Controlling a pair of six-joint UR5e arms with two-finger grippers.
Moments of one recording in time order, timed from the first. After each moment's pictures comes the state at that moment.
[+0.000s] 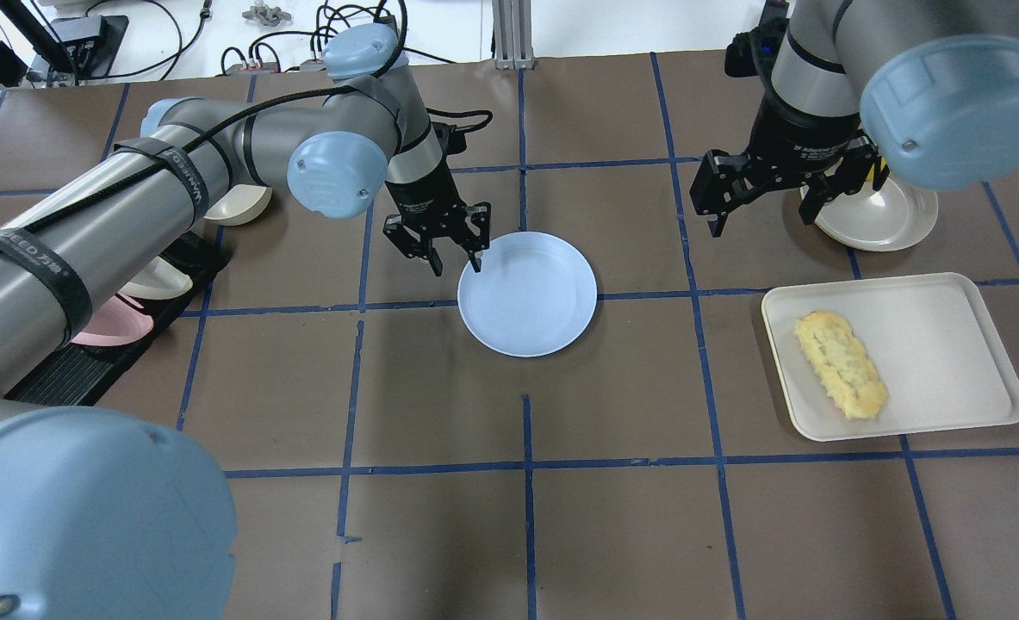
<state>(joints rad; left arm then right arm) -1.74 -2.09 -1.49 -1.33 1.37 -0.09 1.57 -1.51 1.63 -1.63 -1.60 -0.09</state>
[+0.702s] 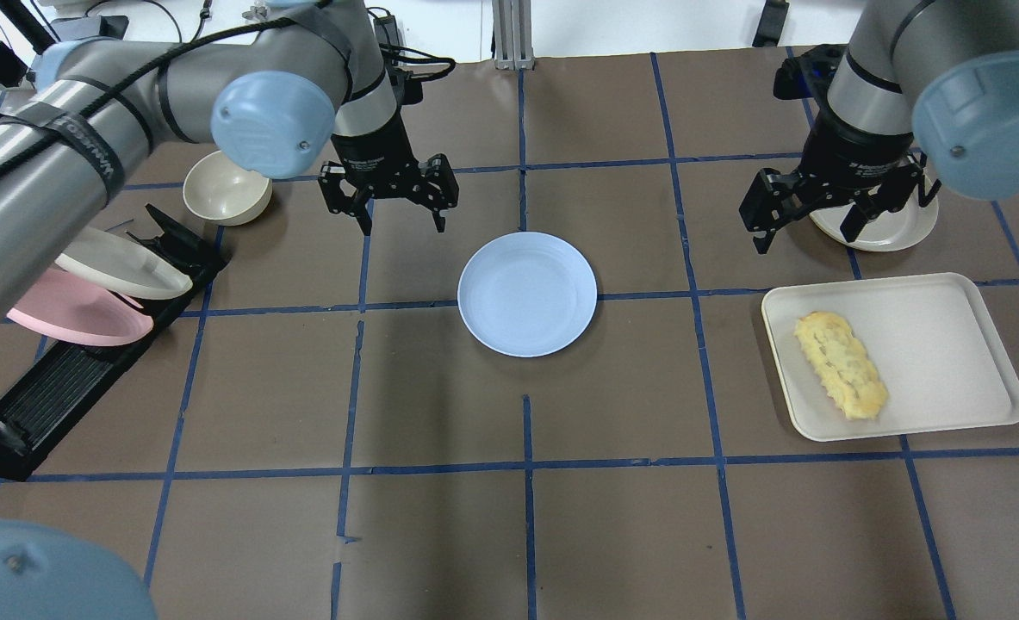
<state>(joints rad) -1.64 -1.81 -1.48 -1.54 1.53 -0.06 1.39 -1.51 1.80 -1.74 -1.60 -0.29</state>
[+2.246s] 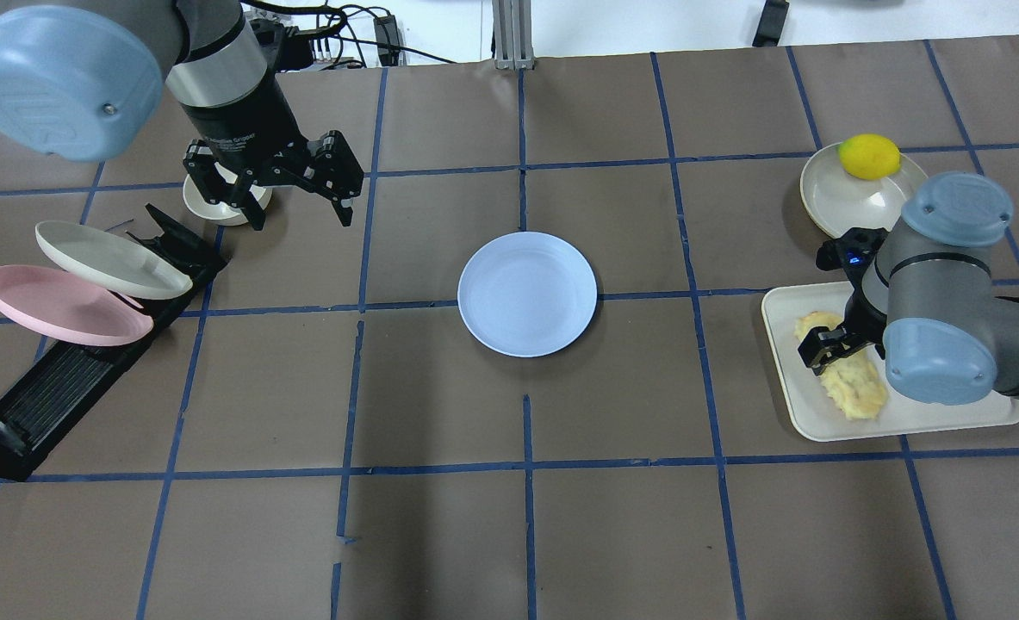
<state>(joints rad) -1.61 -1.72 -1.50 -1.61 1.54 -0.01 1.23 -1.41 2.22 -2.33 -1.70 -0.51</state>
